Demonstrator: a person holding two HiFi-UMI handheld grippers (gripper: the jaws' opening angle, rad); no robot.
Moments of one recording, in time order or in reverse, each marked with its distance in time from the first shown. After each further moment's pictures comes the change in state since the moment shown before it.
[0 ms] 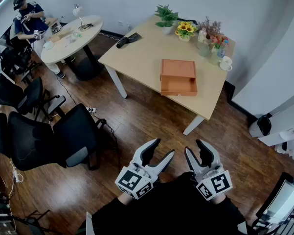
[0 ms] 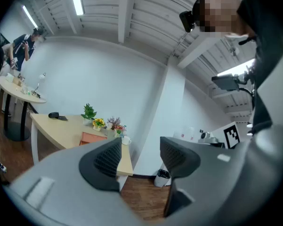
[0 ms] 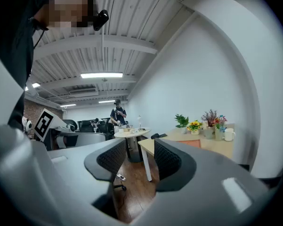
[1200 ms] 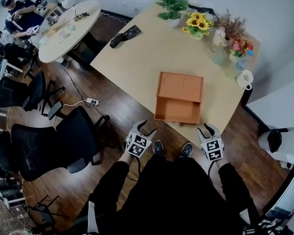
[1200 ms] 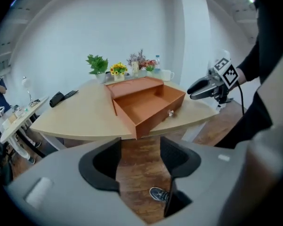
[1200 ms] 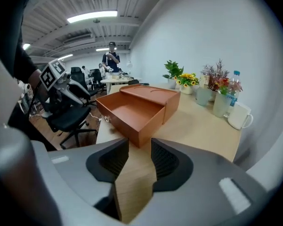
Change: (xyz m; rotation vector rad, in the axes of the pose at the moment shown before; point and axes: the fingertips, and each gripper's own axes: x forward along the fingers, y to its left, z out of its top) left arm 0.224 0.349 -0.166 0.367 0.745 0.276; right arm 0.236 -0.355 -0.233 -0.214 0.601 0.008
